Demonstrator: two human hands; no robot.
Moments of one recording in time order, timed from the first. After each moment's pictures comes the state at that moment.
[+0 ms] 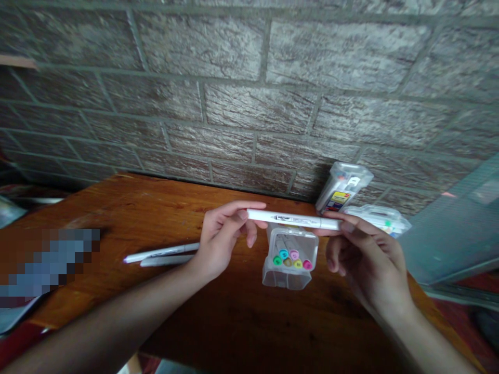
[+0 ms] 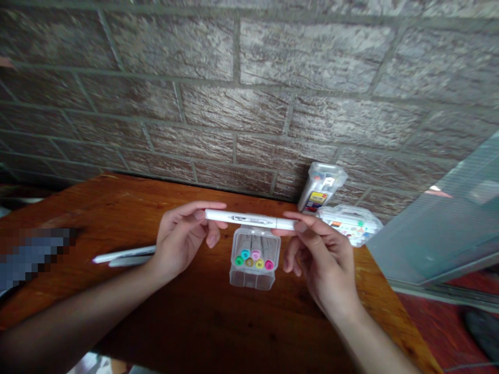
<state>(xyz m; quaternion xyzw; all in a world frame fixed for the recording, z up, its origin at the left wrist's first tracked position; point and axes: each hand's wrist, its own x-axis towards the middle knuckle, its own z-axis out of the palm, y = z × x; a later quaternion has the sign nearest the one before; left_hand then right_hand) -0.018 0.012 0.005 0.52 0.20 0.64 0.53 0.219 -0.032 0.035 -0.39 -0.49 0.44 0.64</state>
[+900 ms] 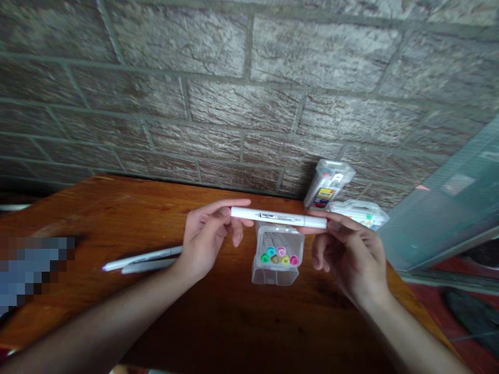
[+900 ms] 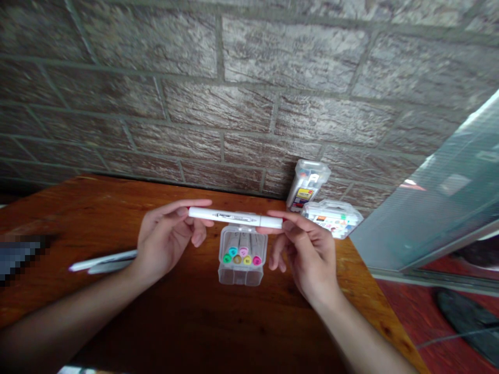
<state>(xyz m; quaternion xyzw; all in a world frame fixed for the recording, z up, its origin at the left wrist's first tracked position) -0.018 0.015 0.003 0.52 0.18 0.64 0.54 0.223 -0.033 0.027 -0.35 -0.50 0.46 0.64</state>
